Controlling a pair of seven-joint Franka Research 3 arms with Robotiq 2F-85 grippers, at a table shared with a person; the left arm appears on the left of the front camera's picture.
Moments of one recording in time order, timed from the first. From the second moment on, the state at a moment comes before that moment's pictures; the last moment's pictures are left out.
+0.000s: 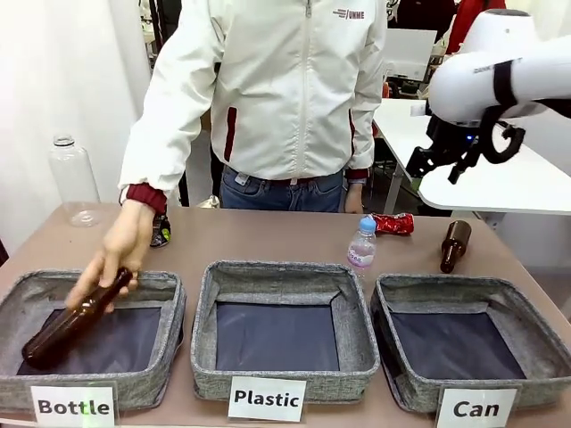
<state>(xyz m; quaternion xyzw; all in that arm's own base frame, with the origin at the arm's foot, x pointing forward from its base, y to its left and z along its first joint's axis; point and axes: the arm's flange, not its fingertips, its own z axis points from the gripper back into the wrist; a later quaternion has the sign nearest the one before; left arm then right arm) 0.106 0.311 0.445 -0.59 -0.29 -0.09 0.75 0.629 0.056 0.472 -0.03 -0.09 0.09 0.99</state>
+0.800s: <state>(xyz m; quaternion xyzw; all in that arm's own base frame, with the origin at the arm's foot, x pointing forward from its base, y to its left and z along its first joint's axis) 0.119 0.276 0.430 -0.61 -0.22 -0.17 0.74 0.666 0.070 0.448 0.00 -0.02 0.33 0.94</state>
